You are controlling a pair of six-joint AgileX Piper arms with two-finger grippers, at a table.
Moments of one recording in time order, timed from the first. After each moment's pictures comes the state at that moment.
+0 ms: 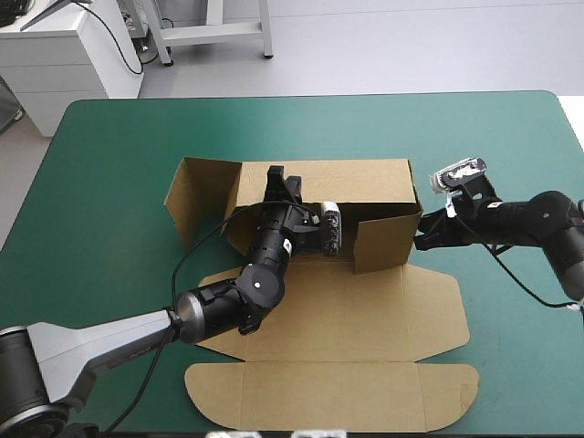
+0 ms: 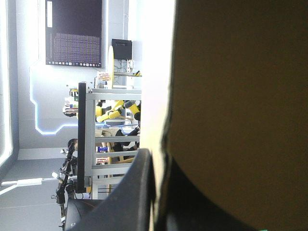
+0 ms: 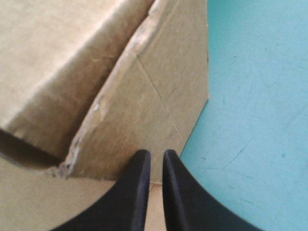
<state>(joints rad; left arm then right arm) -0.99 1.62 -1.04 1.76 0.71 -0.62 -0.04 1.34 -0.99 0.74 0.79 -0.93</state>
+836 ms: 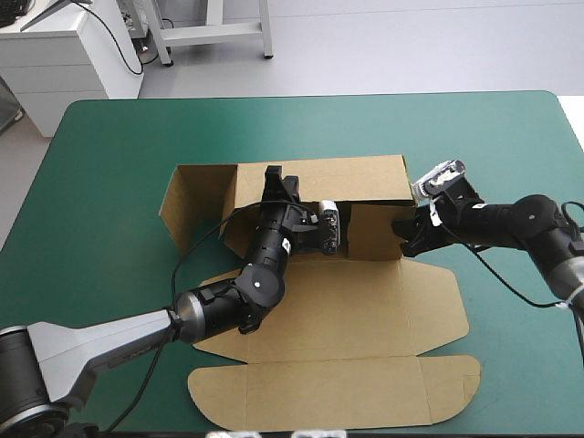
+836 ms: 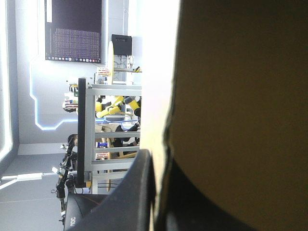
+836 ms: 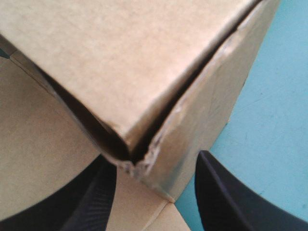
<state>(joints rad) -0.99 1.62 -1.04 1.76 0.72 -0.62 0.02 1.37 -0.96 0.86 0.73 -1.14</state>
